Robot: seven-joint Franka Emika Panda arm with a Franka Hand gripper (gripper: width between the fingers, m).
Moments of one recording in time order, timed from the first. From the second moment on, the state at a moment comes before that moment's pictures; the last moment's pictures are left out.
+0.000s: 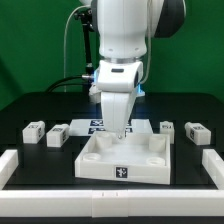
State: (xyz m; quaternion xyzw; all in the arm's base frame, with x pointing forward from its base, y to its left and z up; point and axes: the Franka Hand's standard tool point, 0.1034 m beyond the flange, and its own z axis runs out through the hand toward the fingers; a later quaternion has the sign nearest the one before) arm 0.412 0.006 0.027 -0.77 -0.63 0.06 0.07
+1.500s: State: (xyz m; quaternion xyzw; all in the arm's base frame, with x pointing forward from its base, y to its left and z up) arm 0.411 0.015 0.014 -0.80 -0.60 0.07 0.07
